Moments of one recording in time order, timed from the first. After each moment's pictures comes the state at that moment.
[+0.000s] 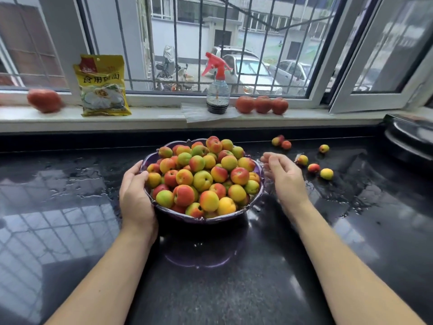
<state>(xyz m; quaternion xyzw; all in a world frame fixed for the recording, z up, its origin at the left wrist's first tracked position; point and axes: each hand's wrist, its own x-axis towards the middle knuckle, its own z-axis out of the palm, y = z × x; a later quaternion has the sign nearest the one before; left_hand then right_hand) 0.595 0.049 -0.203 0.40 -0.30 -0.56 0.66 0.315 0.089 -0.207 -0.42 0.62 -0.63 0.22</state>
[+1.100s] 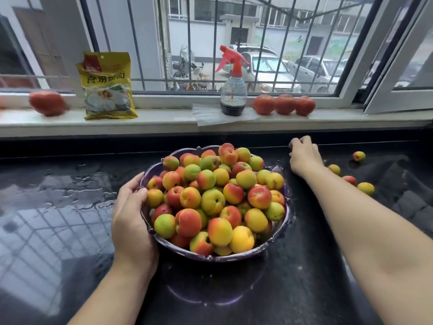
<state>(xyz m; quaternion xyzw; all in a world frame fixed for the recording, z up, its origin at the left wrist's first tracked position) 0.596 0.039 -0.219 0.41 -0.33 -0.54 0.66 0.198 -0.067 -0.219 -0.49 0.85 -0.18 -0.07</state>
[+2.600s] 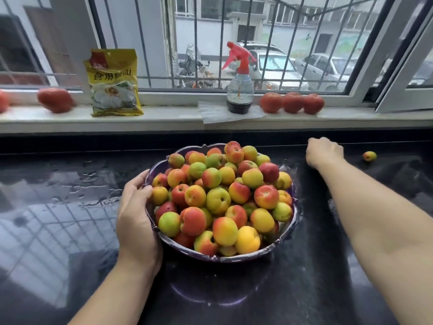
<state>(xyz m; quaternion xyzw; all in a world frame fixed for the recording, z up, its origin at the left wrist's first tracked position) 0.596 0.036 -0.223 0.41 -0.34 -0.53 0.66 0.179 -0.071 -0.196 -0.45 0.89 0.02 -0.09</state>
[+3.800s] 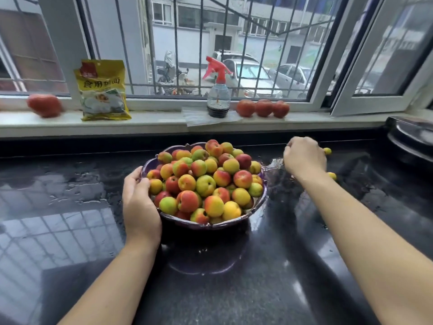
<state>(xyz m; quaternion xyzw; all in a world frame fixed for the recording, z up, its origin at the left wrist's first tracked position) 0.592 0.048 -0.215 0.43 -0.37 -0.50 0.66 0.269 0.052 -0.147 -0.42 0.88 -0.21 -0.12</state>
